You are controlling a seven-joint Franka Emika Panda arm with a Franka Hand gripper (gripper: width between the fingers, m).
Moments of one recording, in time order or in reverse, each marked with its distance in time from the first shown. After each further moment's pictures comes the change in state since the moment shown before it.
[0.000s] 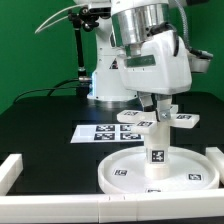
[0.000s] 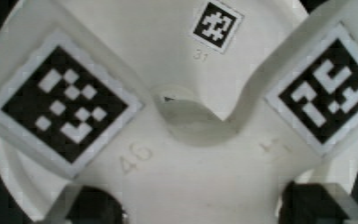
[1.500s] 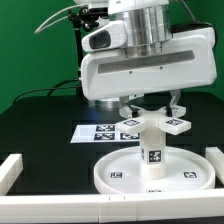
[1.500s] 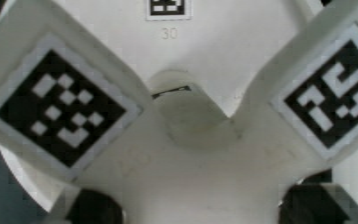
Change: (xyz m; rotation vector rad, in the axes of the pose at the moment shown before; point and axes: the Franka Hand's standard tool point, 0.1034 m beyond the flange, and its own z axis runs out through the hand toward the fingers) arm 0.008 -0.001 0.000 -0.102 -0.070 -1.150
